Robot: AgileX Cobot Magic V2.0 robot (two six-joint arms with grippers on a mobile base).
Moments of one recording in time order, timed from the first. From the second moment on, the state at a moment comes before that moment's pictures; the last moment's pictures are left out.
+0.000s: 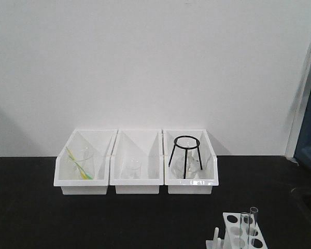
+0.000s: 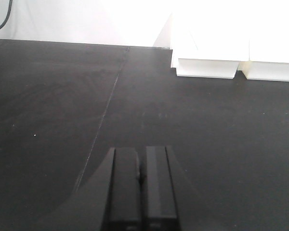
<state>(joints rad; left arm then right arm) 0.08 -0.01 0.03 0.05 0.29 -0.16 0.00 -0.01 -0.15 -0.11 0.03 0.07</state>
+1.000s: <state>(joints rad) 0.08 -0.01 0.03 0.05 0.29 -0.16 0.00 0.54 -0.29 -0.09 0.09 0.08</state>
